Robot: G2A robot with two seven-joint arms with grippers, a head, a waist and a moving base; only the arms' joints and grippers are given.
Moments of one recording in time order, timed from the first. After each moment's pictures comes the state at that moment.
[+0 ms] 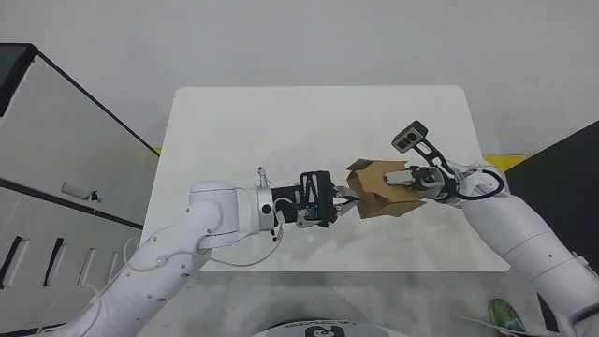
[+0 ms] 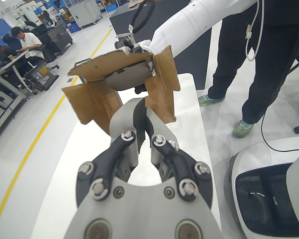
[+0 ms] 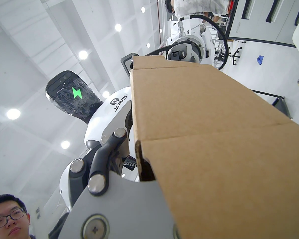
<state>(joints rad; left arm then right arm) 1.30 -1.06 -0.96 -2.05 1.27 -0.74 -0.18 -1.13 -0.83 0.89 -1.37 1.30 -0.28 1.54</state>
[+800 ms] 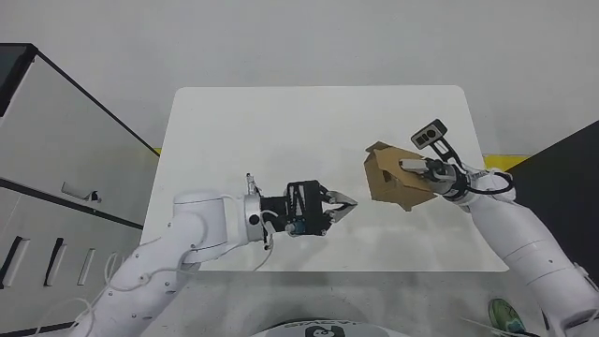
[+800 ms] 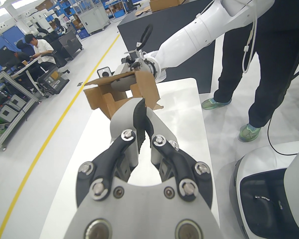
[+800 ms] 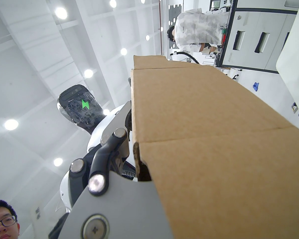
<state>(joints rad) 1.38 -1.03 -1.03 -2.17 1.29 -0.76 -0.18 -1.19 -0.89 1.04 -1.25 1.28 -0.28 1.54</state>
